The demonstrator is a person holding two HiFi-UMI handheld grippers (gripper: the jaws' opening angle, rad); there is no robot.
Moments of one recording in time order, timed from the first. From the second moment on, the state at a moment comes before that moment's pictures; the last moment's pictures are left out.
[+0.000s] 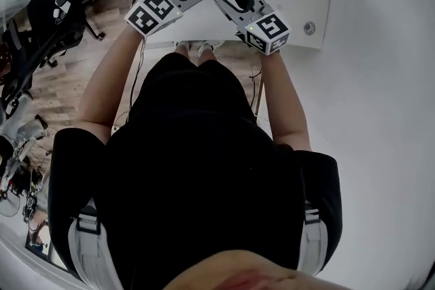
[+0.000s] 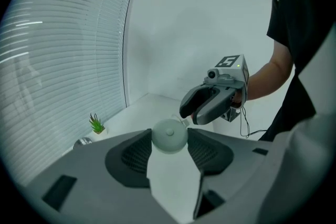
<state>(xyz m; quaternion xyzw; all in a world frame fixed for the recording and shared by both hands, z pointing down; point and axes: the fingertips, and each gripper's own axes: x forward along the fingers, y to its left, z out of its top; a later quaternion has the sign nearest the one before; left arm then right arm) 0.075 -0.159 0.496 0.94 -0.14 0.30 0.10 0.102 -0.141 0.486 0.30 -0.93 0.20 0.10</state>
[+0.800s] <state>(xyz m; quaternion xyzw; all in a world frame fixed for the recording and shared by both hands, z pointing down) 0.077 -0.156 0.469 0.94 -0.15 0.29 0.08 0.088 -0.142 0.468 0.26 -0.94 0.21 0.10</state>
